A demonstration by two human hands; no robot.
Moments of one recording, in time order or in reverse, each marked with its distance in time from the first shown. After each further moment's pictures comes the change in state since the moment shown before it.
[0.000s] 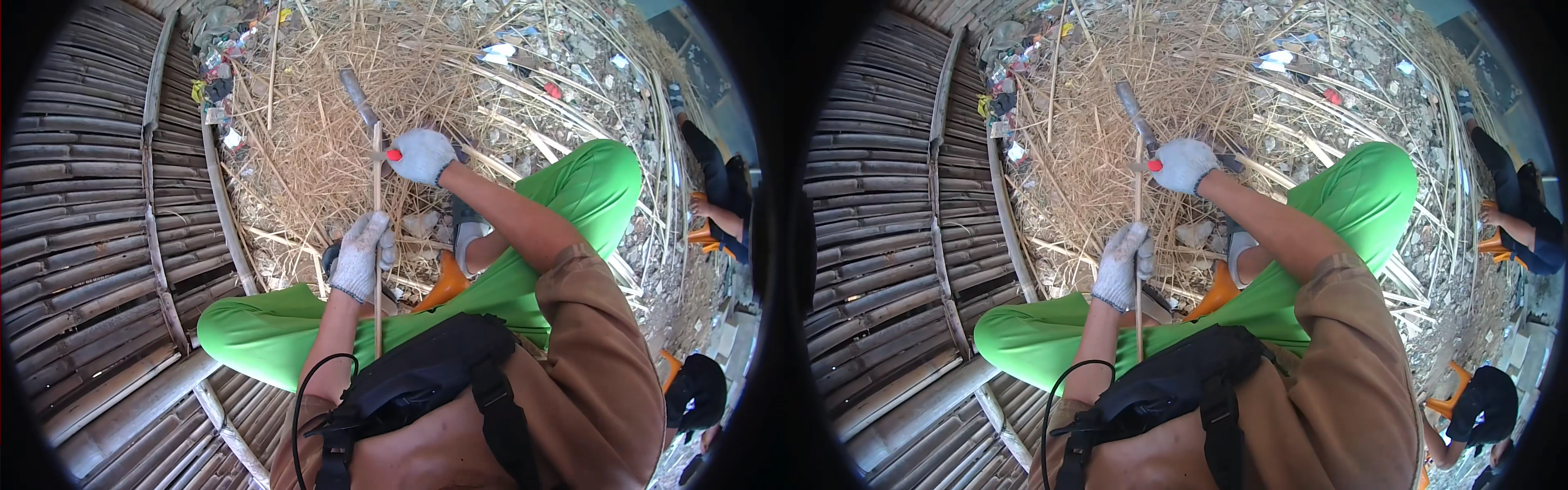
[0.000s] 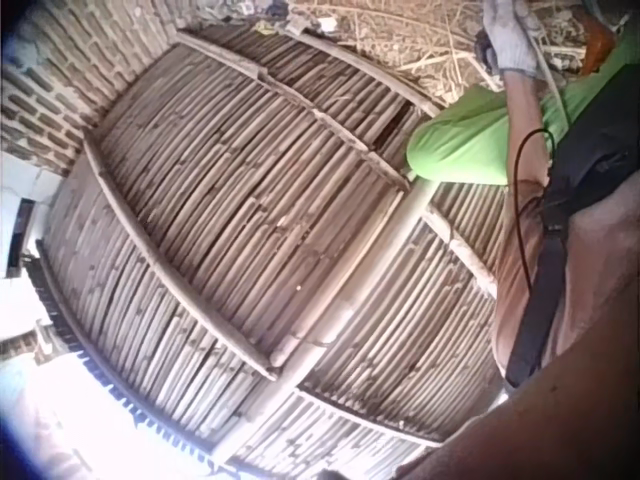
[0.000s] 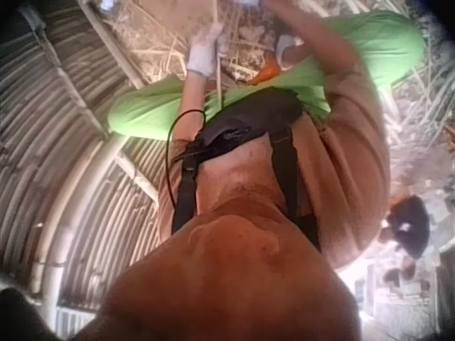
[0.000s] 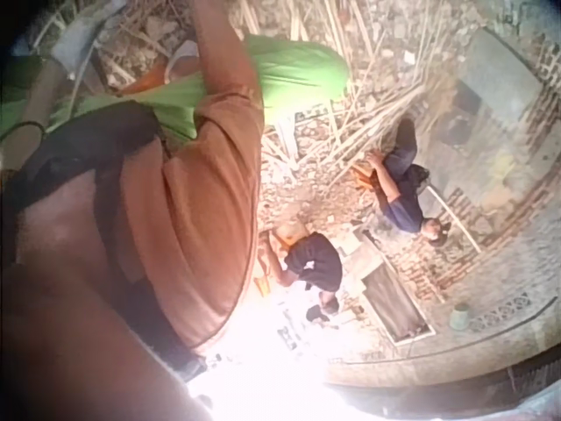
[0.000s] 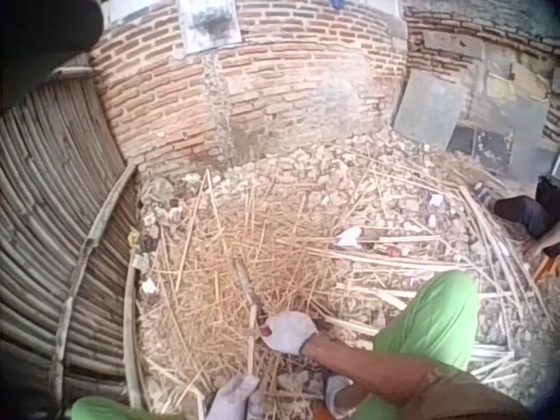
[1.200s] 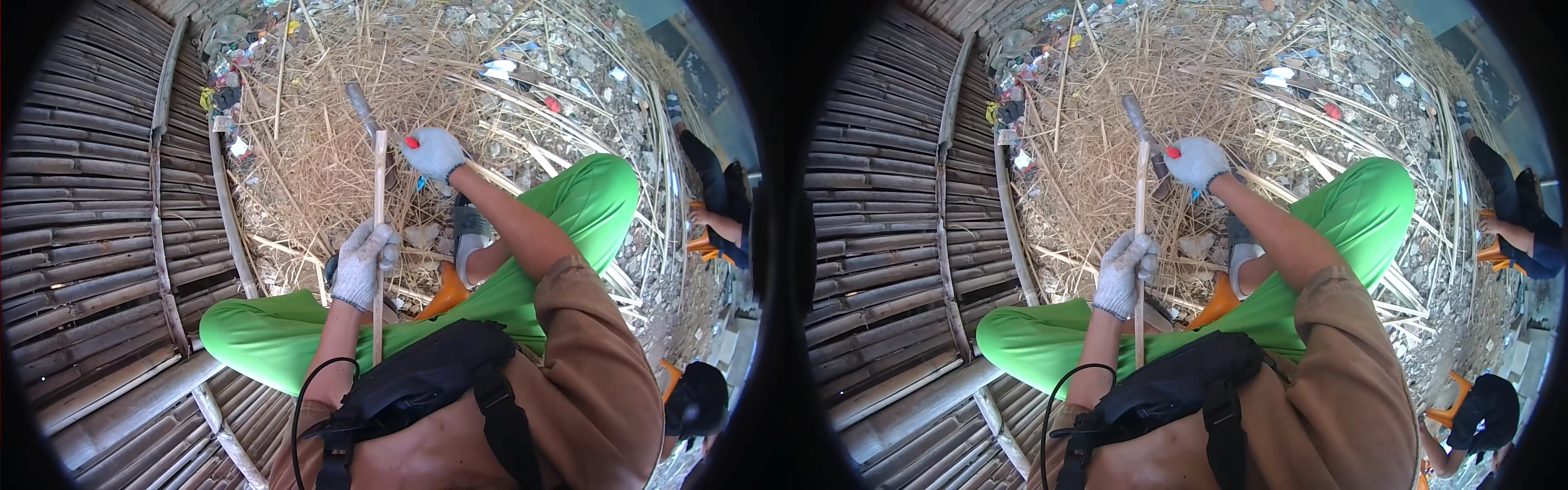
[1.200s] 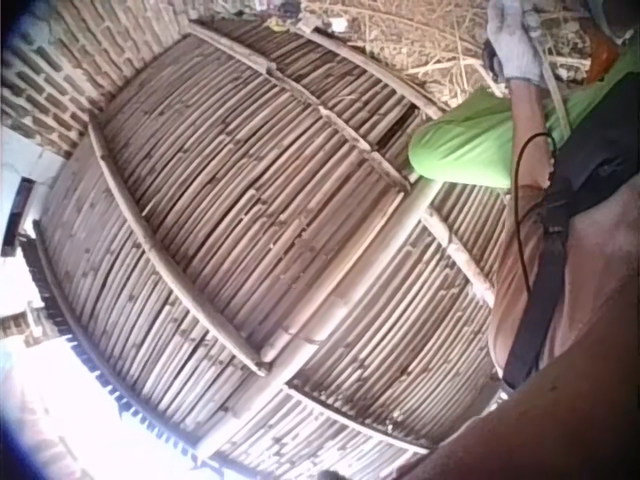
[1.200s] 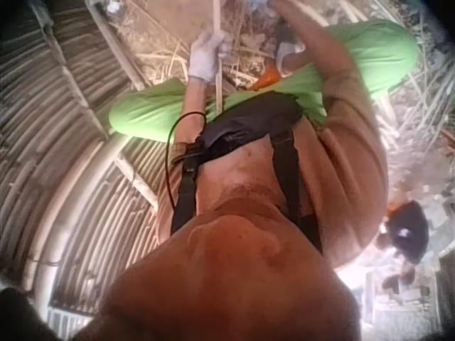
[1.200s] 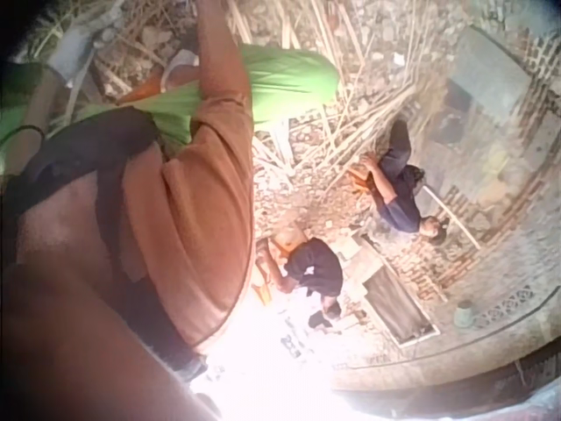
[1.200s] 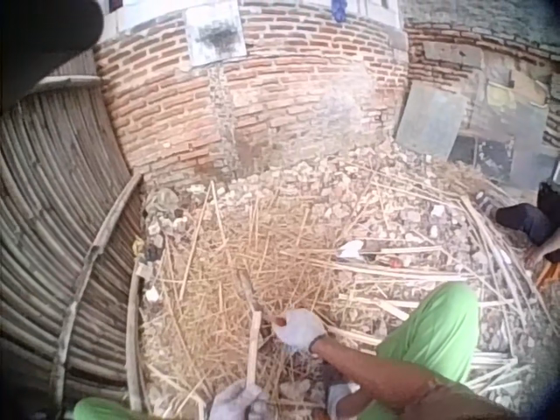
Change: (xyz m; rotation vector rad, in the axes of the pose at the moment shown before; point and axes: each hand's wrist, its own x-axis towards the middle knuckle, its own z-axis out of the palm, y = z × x) left_hand -0.005 0.003 -0.003 -0.075 -0.066 0.111; right_hand 0.015 0.023 -0.004 0.178 0.164 0.170
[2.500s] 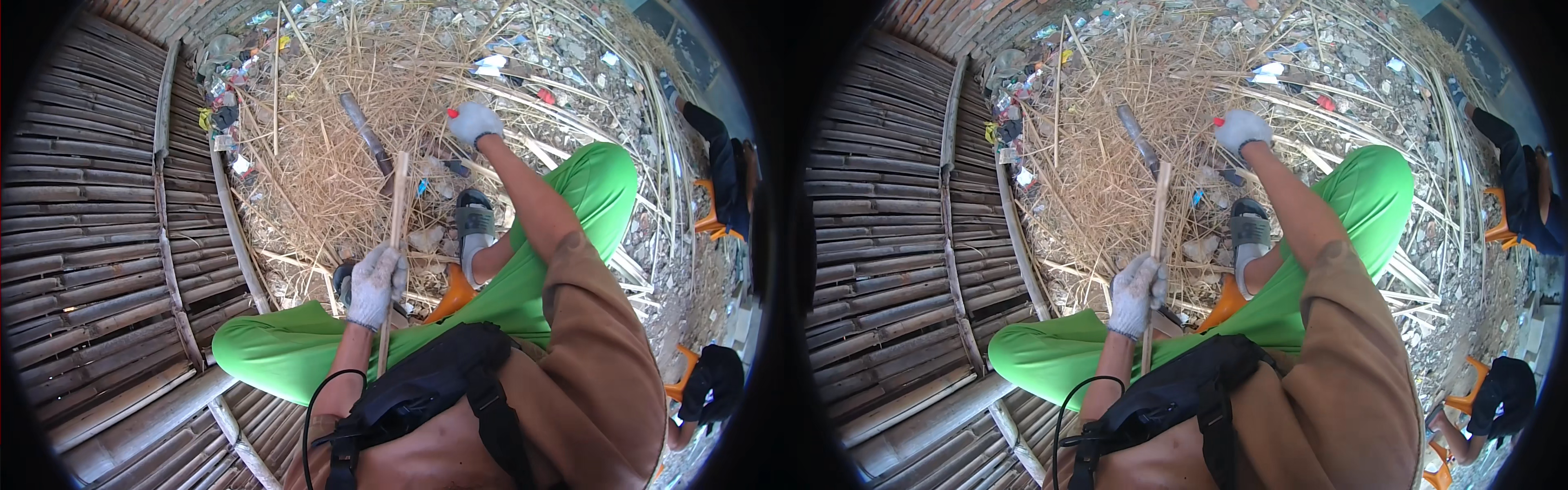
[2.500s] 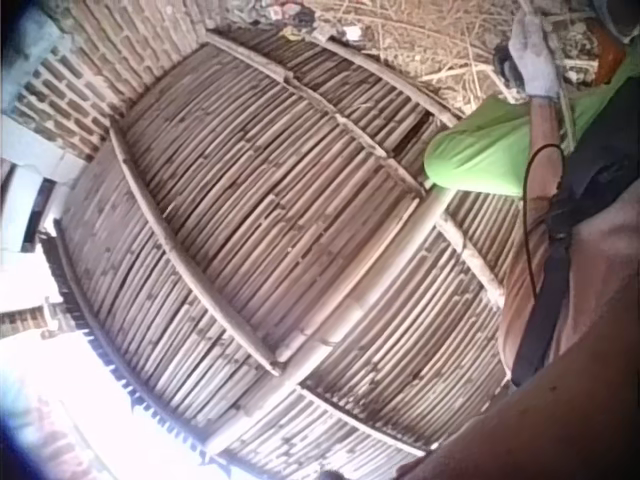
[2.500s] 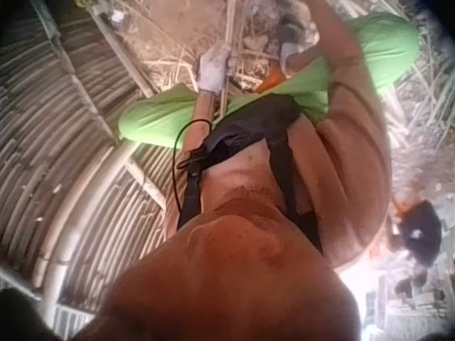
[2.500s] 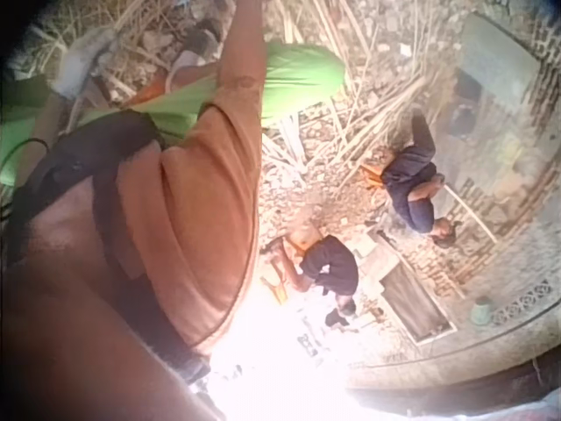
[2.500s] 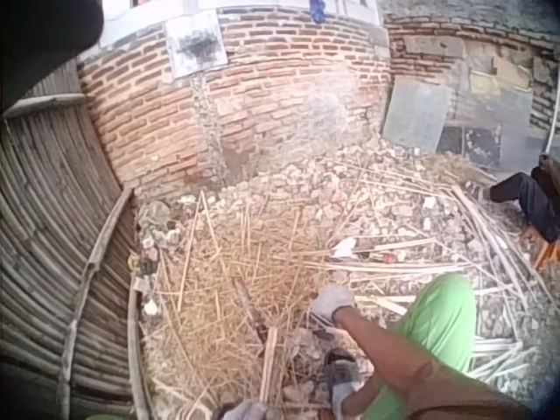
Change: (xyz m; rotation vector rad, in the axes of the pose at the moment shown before) left_hand -0.025 -0.010 0.011 0.317 0.037 -0.007; right_hand 0.036 0.092 -0.059 -0.198 0.035 0.344
